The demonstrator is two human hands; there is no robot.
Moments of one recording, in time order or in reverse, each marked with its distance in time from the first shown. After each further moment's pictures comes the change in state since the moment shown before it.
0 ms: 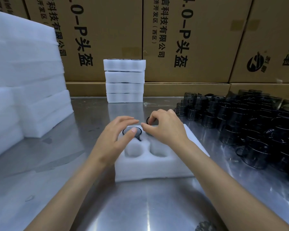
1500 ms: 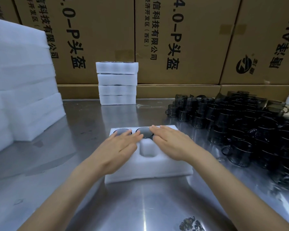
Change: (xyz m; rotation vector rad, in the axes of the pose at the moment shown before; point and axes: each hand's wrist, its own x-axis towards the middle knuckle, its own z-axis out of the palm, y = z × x) left_hand -0.001 0.031 0.010 0.407 -0.518 -0.028; right_hand -0.035 0.032 -0.033 -0.177 -0.412 -0.037
